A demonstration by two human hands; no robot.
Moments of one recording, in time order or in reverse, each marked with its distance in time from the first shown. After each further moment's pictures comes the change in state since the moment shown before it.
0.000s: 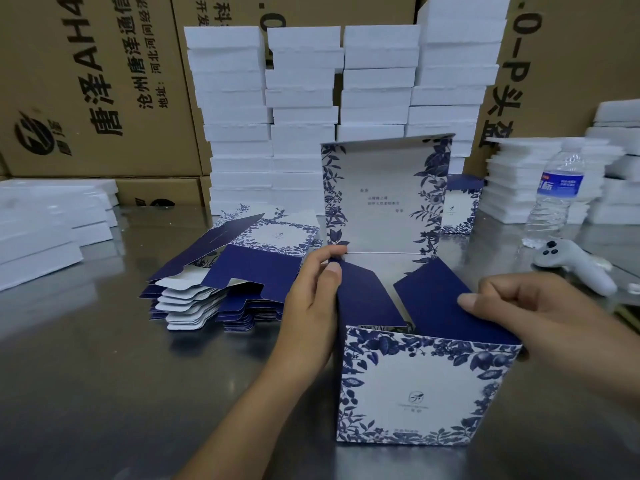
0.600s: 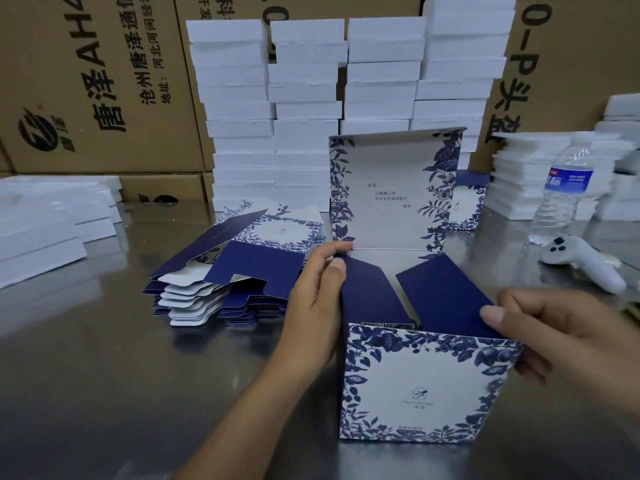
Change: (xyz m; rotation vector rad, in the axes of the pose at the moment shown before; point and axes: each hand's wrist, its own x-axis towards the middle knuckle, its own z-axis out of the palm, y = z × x) left_hand -0.001 0.003 0.000 0.004 -0.019 0.023; right_hand -0.014 0.017 0.005 0.089 0.037 -0.108
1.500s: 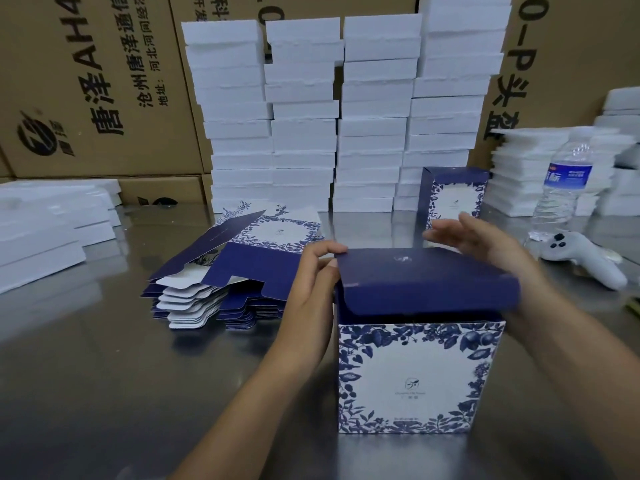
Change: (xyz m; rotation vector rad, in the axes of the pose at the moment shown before) left_hand 0.003 -0.004 -0.001 -0.172 -0.052 -0.043; right_hand 0.087 0.006 0.016 0.818 0.200 0.291
